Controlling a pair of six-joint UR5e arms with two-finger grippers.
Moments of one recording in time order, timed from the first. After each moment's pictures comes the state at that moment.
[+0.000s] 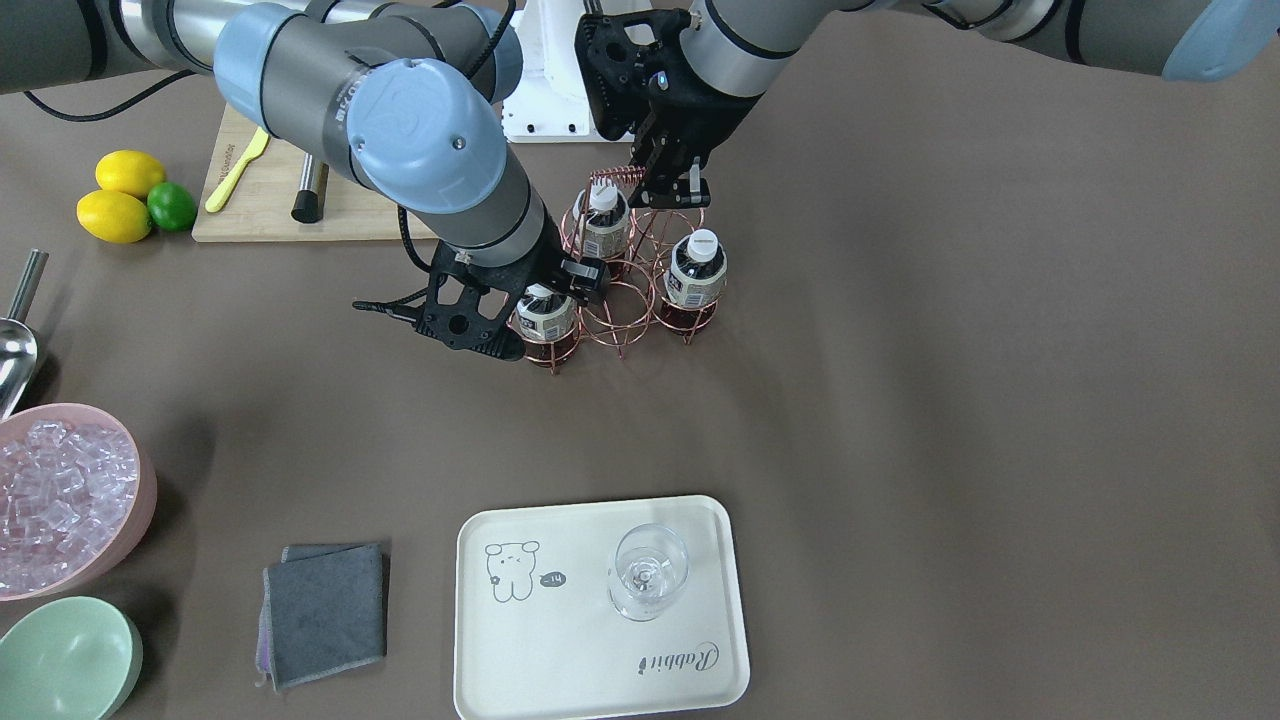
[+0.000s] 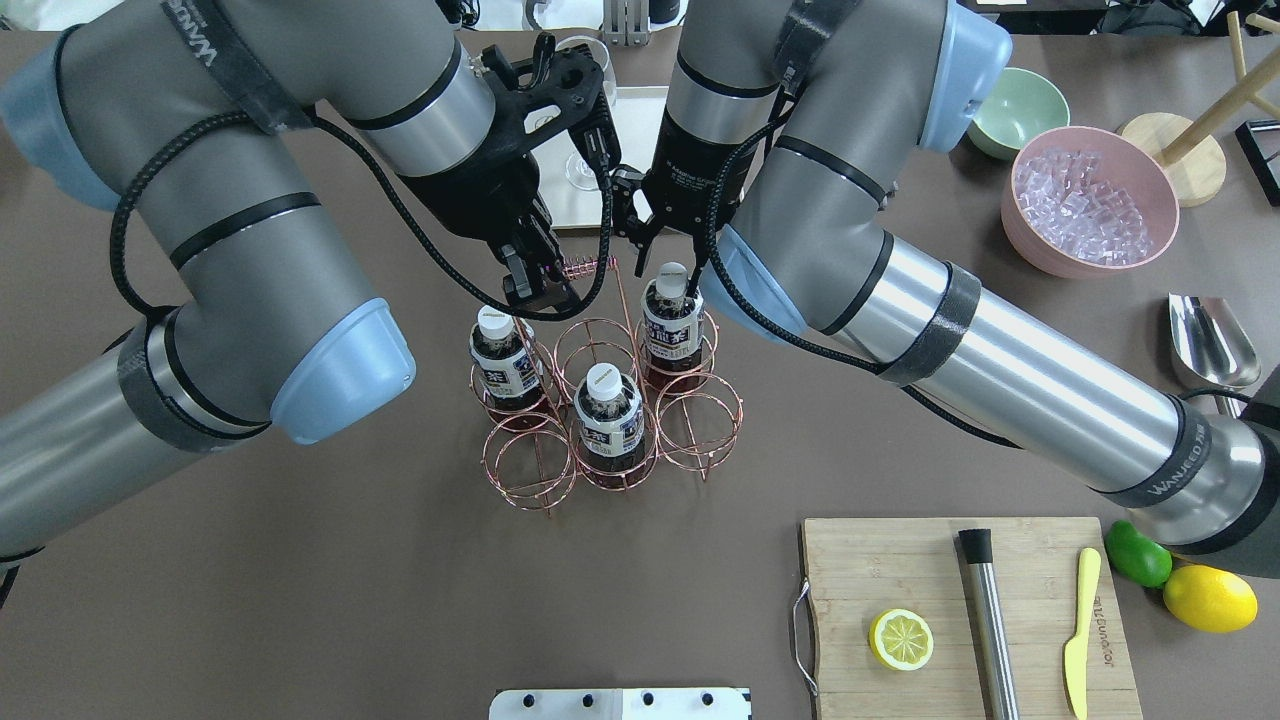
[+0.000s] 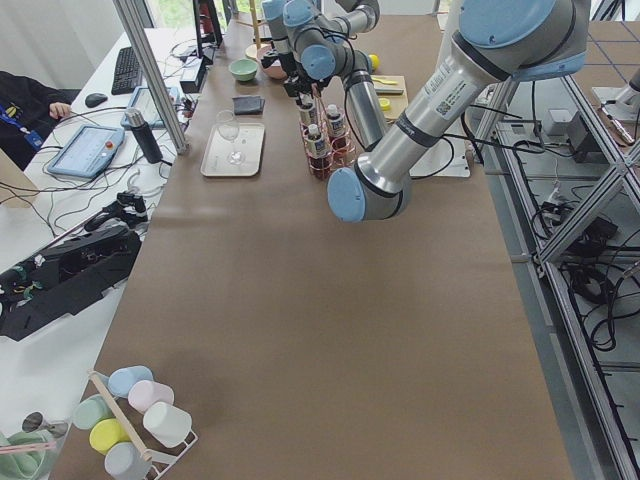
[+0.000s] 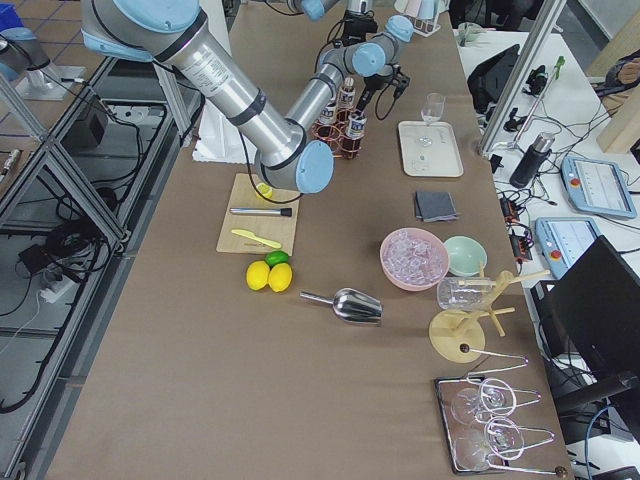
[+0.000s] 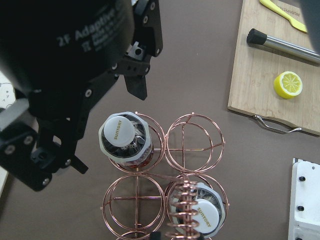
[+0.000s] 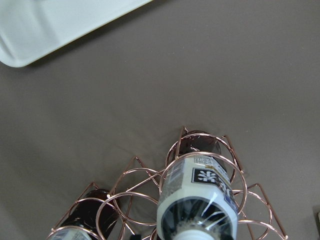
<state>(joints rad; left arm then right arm) -0.76 -2.39 -1.84 -1.42 -2.33 0.17 0.77 -0.65 1.53 -1.84 2.38 1.34</state>
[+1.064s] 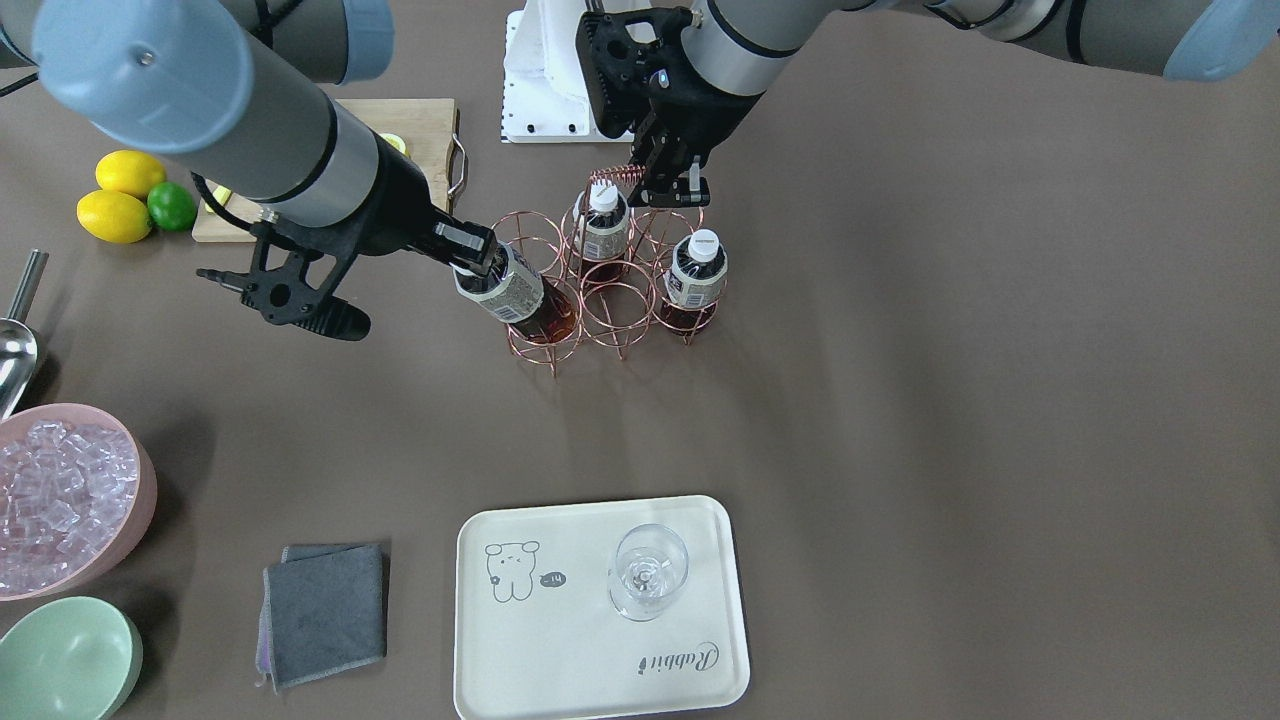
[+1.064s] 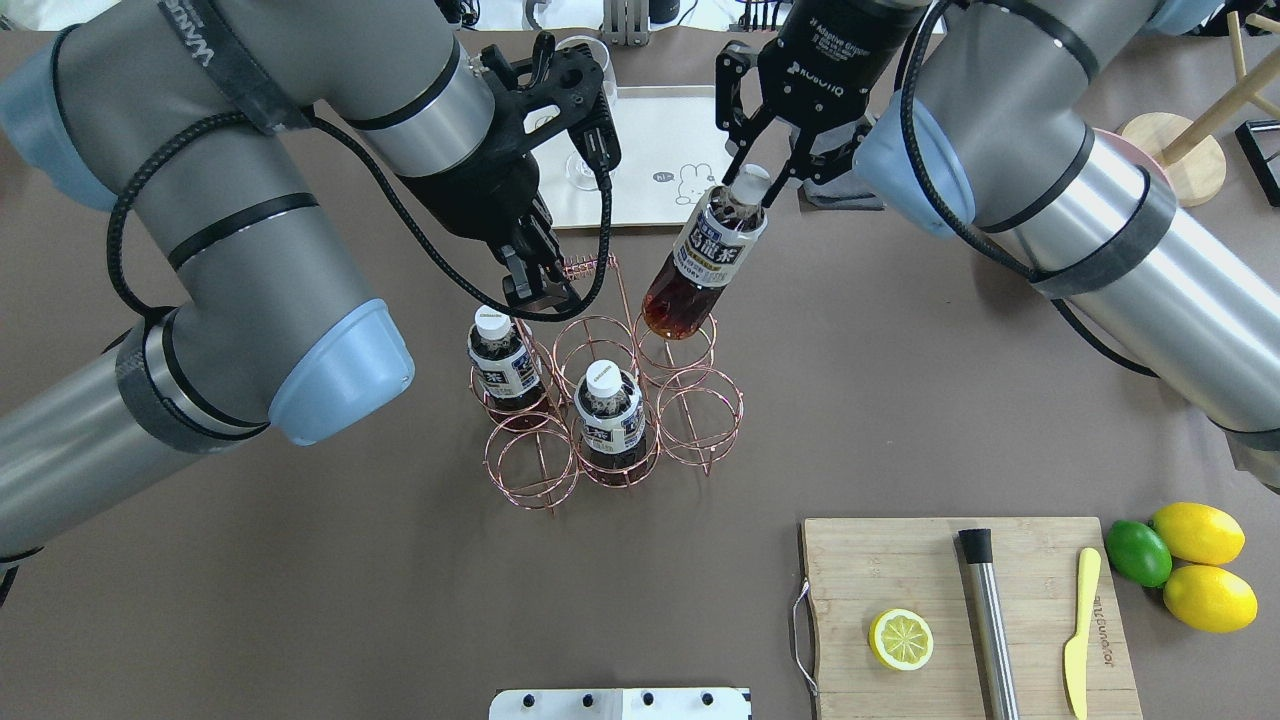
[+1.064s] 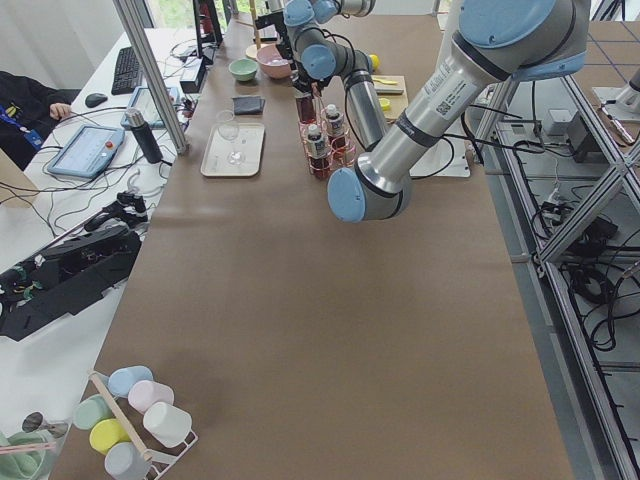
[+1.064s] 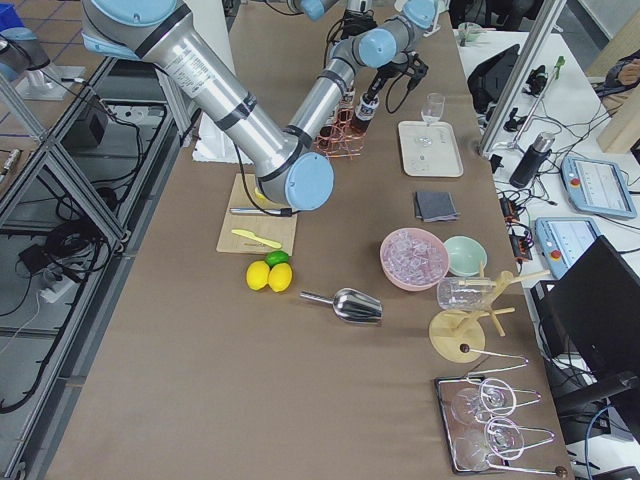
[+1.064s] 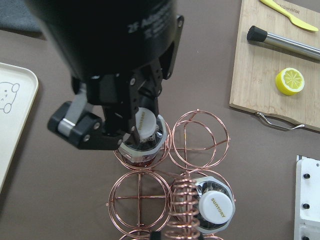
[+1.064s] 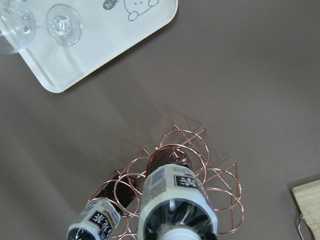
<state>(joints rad) -0.76 -2.39 -1.84 -1.42 -2.33 0.17 0.96 -0.73 1.70 -1.92 2.56 1.32</state>
